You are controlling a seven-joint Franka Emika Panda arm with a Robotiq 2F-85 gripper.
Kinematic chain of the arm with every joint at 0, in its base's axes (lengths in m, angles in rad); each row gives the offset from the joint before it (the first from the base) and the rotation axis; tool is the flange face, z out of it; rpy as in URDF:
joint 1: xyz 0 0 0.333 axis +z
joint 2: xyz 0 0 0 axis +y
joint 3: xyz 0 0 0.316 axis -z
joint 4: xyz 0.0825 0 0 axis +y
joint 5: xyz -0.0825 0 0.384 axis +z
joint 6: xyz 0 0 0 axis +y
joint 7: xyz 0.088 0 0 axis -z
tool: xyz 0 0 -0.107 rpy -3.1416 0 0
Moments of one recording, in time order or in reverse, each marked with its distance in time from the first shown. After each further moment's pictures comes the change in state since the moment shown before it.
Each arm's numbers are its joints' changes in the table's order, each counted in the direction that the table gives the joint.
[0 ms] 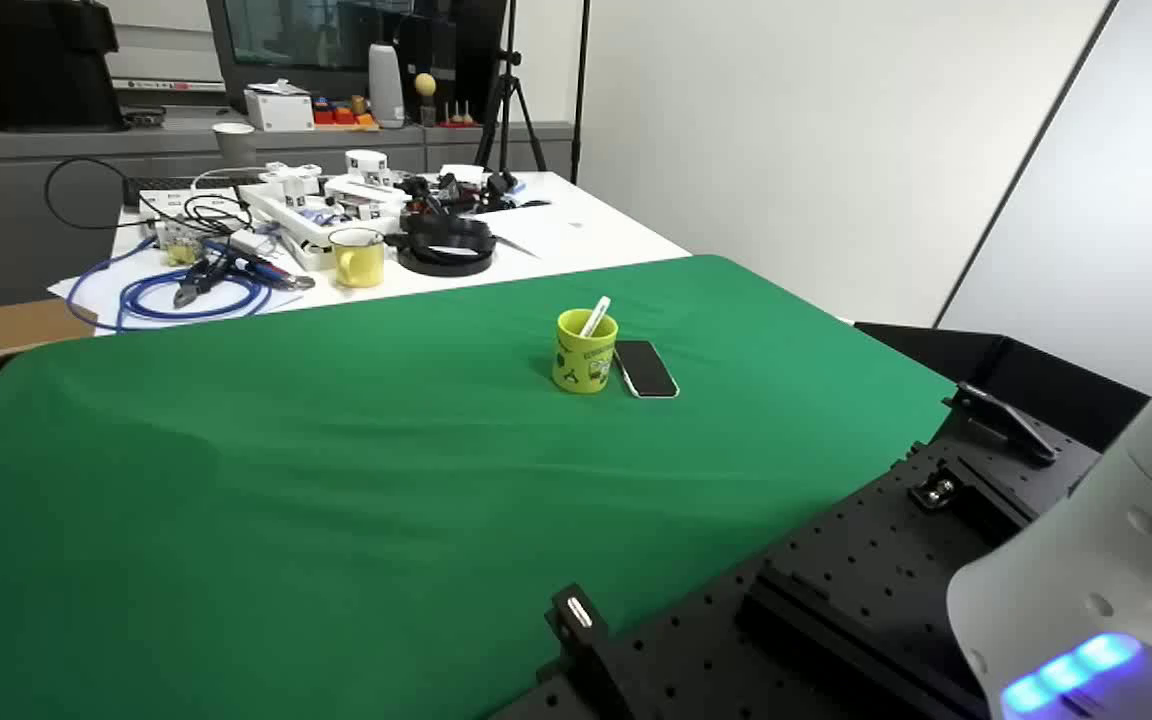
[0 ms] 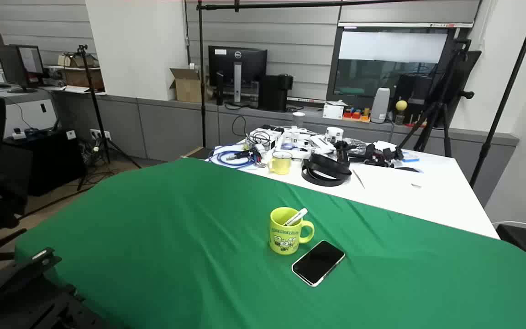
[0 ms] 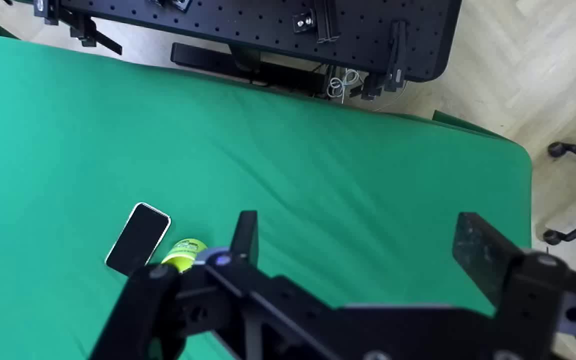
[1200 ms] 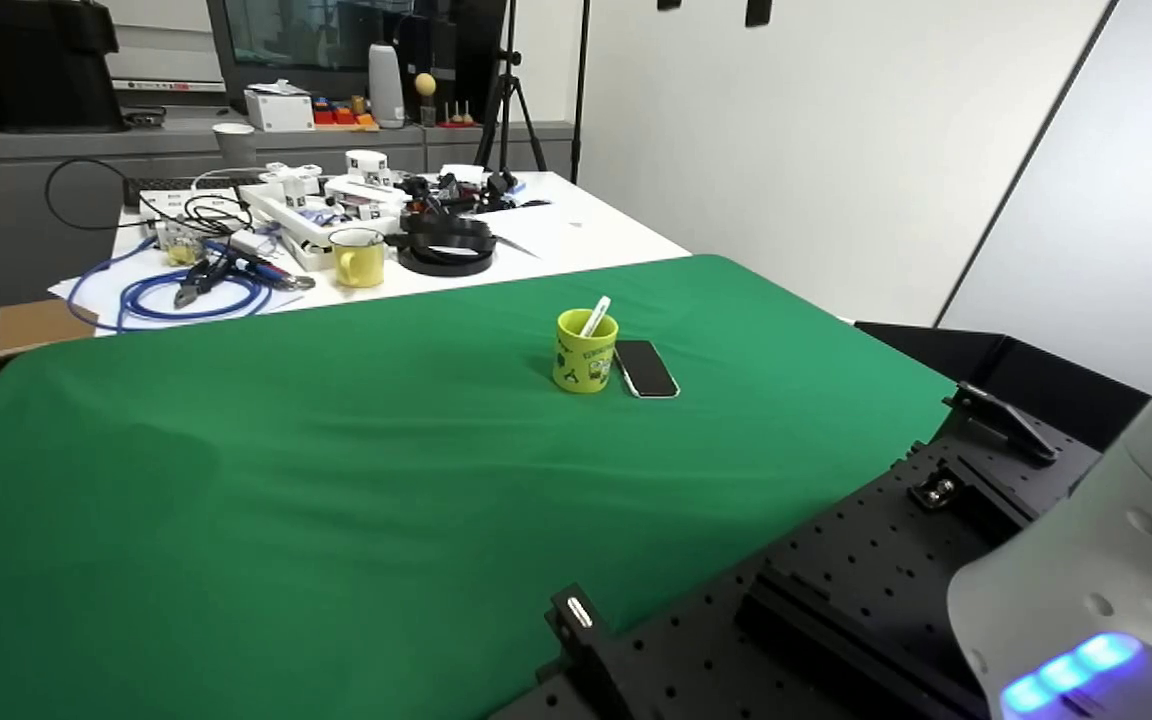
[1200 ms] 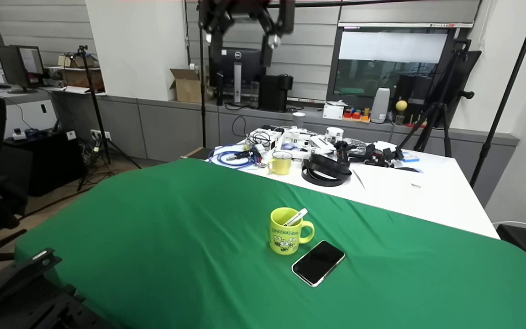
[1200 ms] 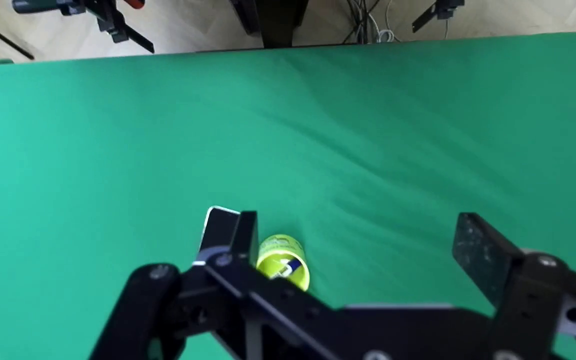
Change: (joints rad) arm -0.160 0.311 0.061 0.005 -0.090 -0.267 0.054
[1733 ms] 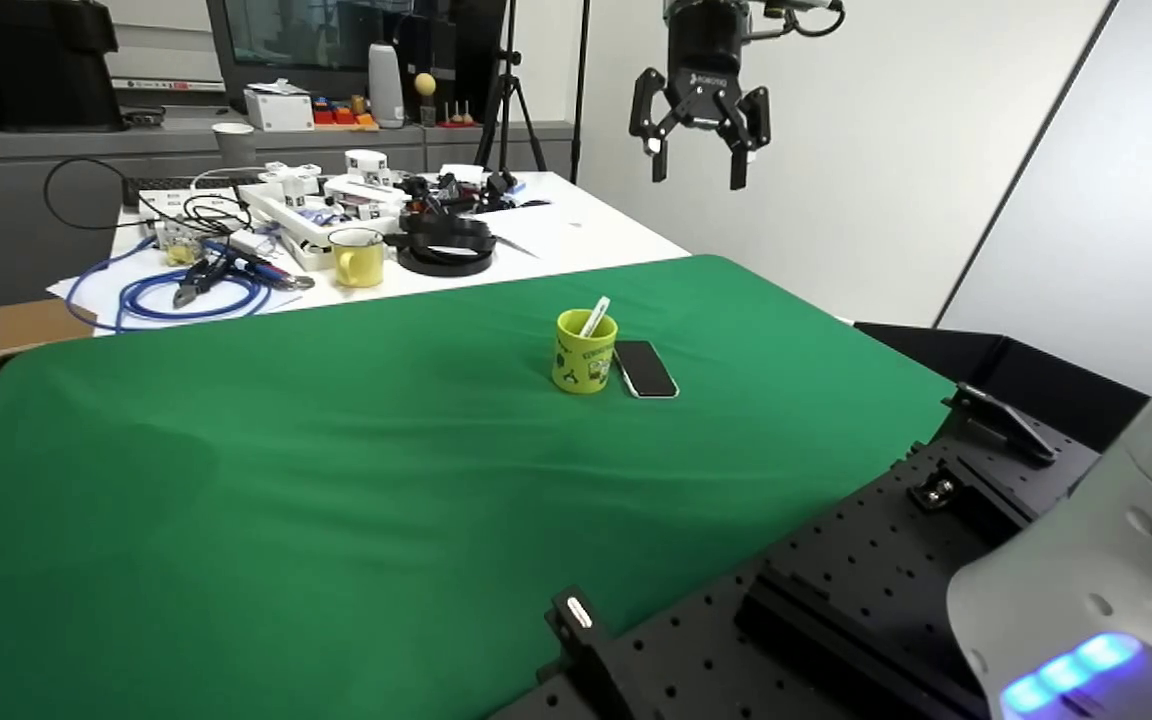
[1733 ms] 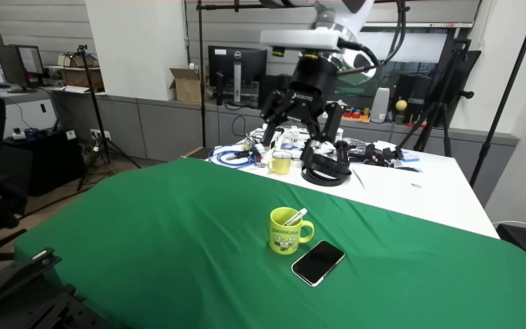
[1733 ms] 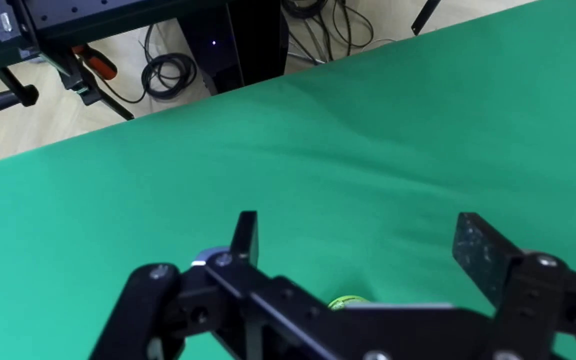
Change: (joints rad) arm -0.073 0.521 0.116 -0.230 0.086 -0.012 0.018
